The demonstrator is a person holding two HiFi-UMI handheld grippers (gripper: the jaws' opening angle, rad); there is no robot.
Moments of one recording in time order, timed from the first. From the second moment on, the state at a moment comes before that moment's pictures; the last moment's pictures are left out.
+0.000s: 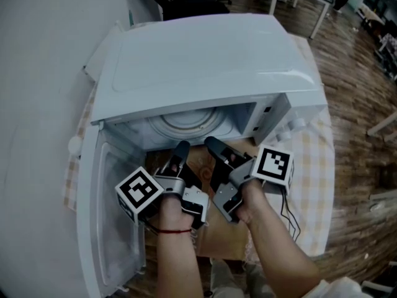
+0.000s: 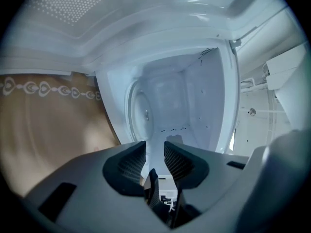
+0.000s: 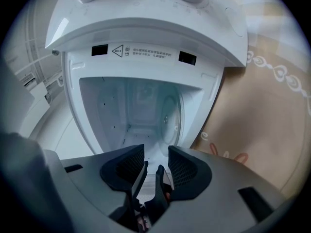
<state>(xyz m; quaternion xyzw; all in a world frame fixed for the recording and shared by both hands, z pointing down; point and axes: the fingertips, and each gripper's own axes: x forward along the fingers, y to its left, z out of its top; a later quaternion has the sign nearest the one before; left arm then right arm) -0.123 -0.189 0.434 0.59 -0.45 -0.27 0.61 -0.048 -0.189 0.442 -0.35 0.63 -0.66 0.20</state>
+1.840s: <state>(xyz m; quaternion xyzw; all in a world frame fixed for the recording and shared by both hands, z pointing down) 0.009 -0.005 0.288 0.75 -0.43 -0.26 0.43 0.050 -0.007 0.291 -0.28 0.88 -0.37 0.08</state>
